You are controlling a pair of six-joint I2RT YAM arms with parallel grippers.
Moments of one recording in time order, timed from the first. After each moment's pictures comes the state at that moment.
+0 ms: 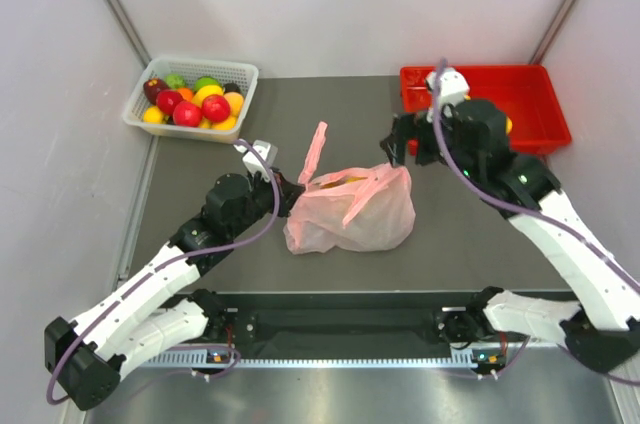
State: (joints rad) left arm -0.67 0.84 0.69 -0.08 0.00 -0.39; right arm 0.63 1.05 1.33 -0.65 0.13 0.24
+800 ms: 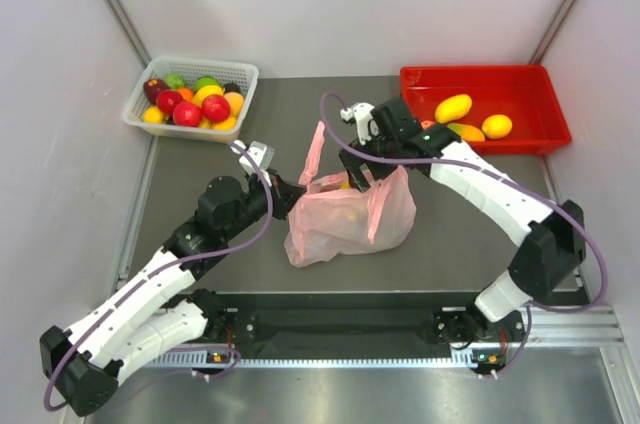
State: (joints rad) left arm -0.67 0.79 0.69 -0.07 0.08 -0.39; right arm 0.65 1.54 1.43 -0.73 -0.13 -0.05
